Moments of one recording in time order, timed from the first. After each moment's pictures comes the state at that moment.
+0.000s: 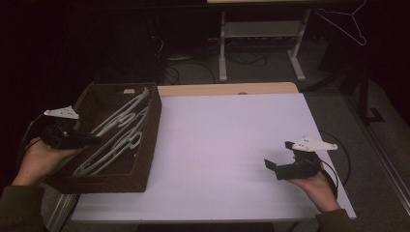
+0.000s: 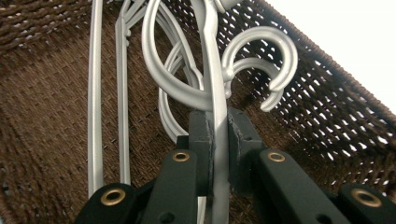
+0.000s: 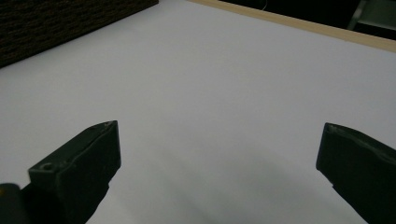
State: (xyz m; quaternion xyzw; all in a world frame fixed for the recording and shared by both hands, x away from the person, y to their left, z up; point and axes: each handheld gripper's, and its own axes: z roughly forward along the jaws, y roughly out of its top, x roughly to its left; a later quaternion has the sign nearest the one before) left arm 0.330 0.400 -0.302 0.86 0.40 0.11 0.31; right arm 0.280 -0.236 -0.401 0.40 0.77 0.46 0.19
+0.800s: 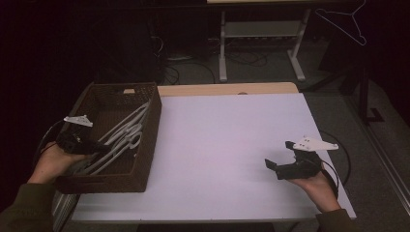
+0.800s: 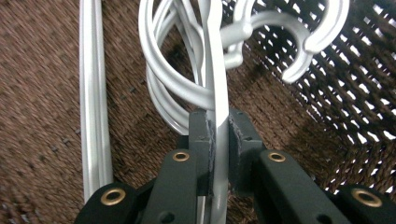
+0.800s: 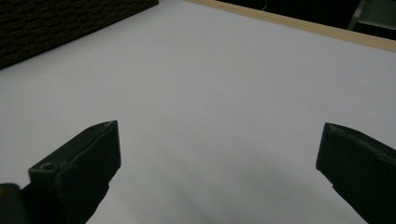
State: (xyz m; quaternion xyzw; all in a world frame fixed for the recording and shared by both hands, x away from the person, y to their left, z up) left arm 0.344 0.400 -0.346 0.87 0.40 0.06 0.28; right arm 0.279 -0.237 -0.400 0.40 0.77 0.46 0.19
